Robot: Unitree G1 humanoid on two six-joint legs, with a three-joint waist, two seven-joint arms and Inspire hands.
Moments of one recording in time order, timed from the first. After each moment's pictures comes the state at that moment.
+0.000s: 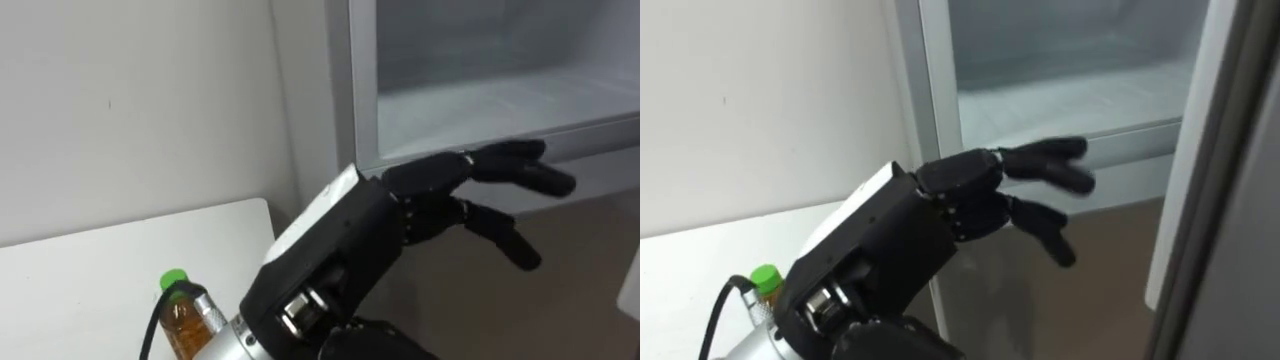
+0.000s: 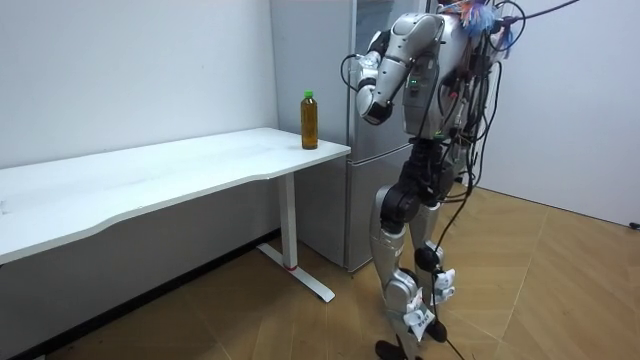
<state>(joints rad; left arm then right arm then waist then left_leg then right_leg) -0.21 0.23 -0.33 -0.55 -0.31 0.02 -0.36 0.03 -0.27 0.10 1.32 0.47 -0.06 0.21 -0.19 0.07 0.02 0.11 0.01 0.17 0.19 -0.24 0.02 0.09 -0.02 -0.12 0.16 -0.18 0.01</state>
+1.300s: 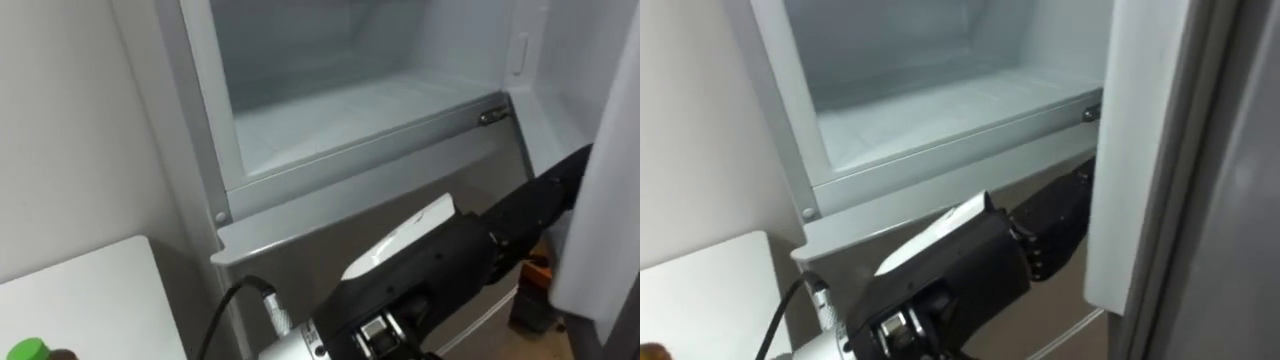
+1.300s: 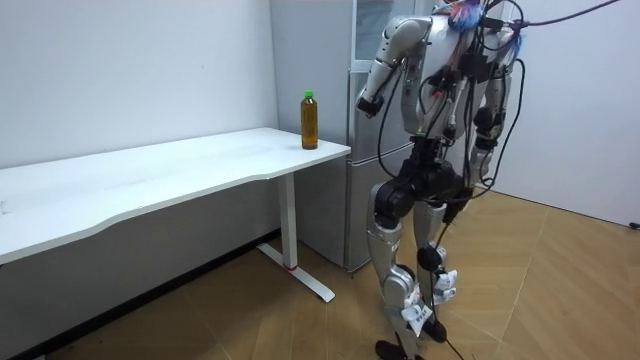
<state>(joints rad) -0.32 0.20 -0.46 -0.45 -0.35 0.02 -0.42 0.03 -0.29 0.10 1.32 0.54 -0.06 0.21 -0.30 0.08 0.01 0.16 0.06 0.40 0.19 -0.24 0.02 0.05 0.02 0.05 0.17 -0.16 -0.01</state>
